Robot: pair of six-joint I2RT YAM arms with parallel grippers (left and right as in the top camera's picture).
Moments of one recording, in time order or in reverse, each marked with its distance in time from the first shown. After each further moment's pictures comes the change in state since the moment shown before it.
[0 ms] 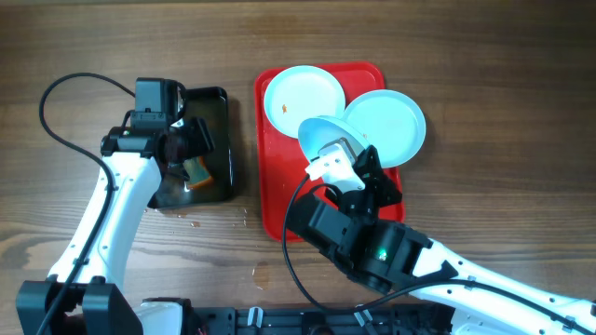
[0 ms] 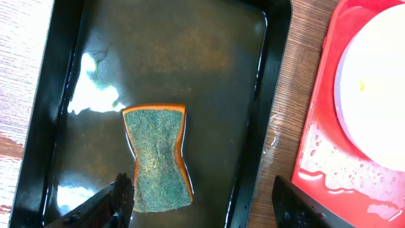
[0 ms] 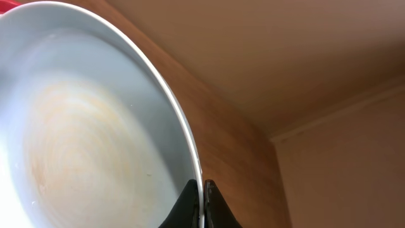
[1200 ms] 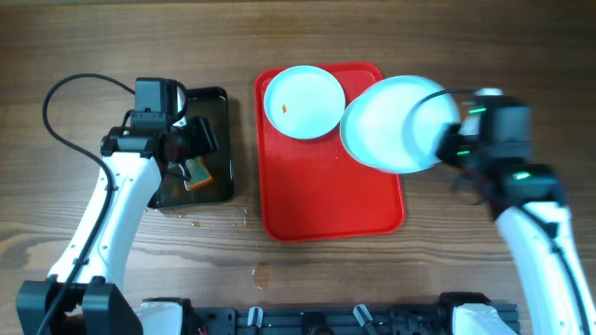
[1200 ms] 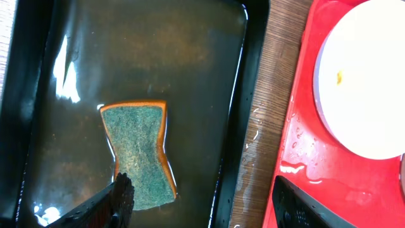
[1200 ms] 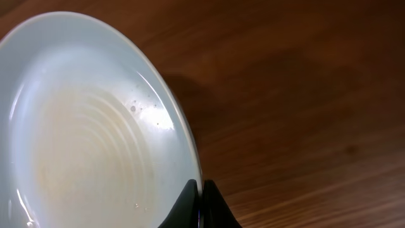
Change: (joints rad) left arm 0.000 0.000 0.000 0.007 0.068 0.000; right arm -1.205 -0.058 0.005 -0.026 -1.236 0.290
